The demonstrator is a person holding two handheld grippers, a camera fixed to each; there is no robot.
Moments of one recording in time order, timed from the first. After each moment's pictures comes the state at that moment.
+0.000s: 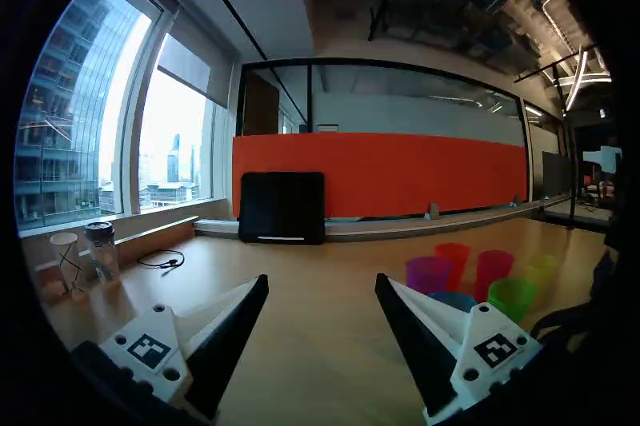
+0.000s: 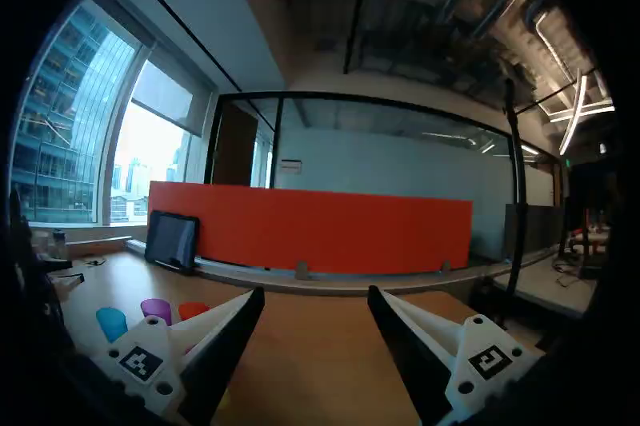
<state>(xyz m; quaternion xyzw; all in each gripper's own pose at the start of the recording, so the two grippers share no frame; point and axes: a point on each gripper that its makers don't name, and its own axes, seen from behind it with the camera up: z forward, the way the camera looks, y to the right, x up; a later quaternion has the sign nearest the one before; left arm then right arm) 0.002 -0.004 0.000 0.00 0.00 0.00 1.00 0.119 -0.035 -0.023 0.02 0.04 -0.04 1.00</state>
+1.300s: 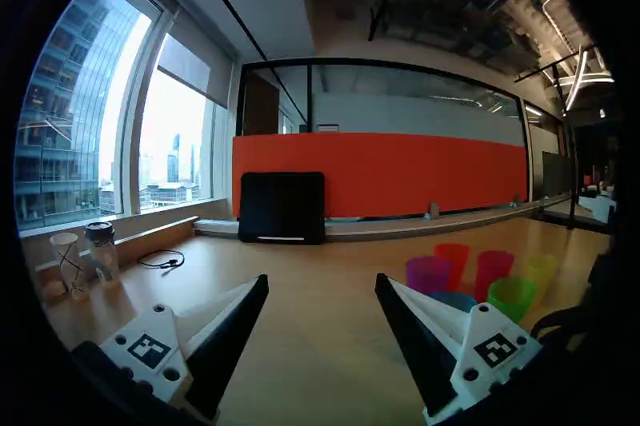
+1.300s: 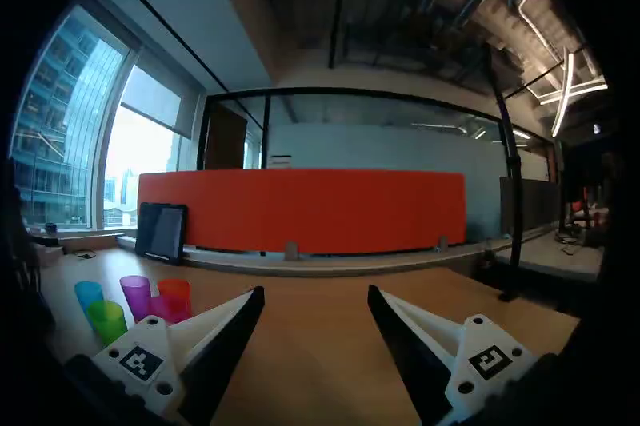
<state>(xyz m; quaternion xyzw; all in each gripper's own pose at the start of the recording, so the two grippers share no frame) 0.002 -0.003 0.000 0.00 0.00 0.00 1.00 0.034 -0.001 -0.002 0.00 0.04 0.00 1.00</state>
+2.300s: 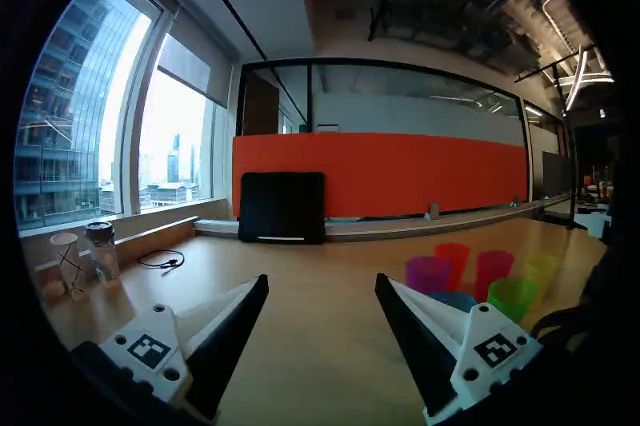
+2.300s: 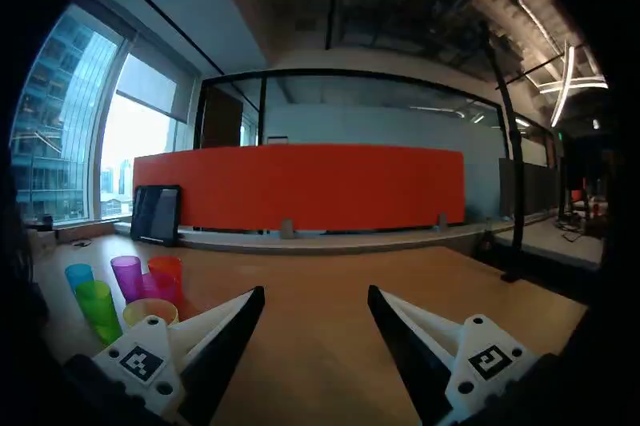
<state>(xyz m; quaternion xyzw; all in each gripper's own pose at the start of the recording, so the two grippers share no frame) 0.002 -0.003 0.001 0.00 0.00 0.00 1.00 0.002 0.003 0.005 0.00 0.00 0.00 1.00</state>
